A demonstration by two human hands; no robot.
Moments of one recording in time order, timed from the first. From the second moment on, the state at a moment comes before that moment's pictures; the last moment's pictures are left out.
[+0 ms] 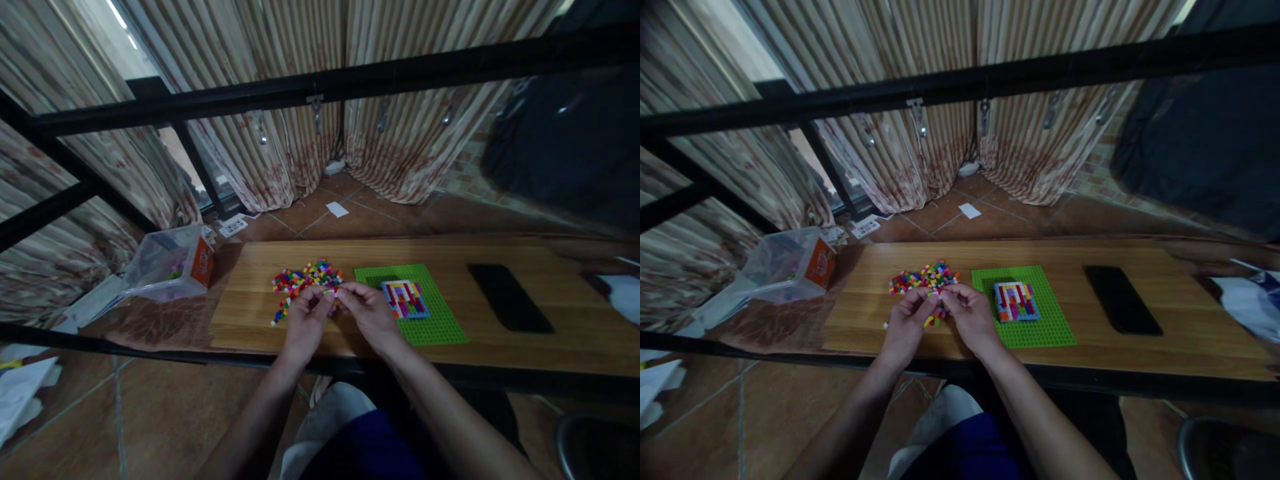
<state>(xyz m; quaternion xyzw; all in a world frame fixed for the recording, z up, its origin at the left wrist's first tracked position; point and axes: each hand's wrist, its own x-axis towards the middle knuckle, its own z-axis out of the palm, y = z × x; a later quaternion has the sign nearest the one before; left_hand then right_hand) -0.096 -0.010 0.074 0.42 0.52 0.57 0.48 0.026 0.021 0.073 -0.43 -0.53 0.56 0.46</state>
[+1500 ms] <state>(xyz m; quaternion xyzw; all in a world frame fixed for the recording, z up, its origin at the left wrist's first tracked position) -0.112 -0.044 0.024 0.51 0.64 0.40 0.43 0.033 0.003 0.014 -0.51 -0.68 0.38 0.36</state>
